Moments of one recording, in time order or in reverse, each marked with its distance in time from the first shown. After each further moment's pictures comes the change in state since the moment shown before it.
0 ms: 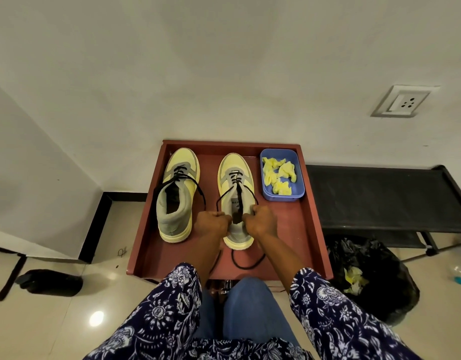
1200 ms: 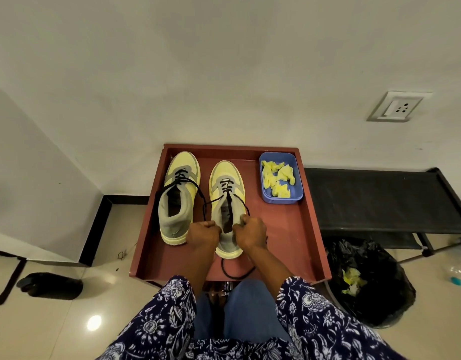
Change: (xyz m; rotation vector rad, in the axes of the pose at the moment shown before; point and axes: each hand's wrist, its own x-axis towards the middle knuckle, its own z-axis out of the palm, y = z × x) left_hand -0.003 -0.013 -0.016 0.121 0.120 0.041; right_hand -0.022 -0.003 0.019 0.028 -0.018 -0.030
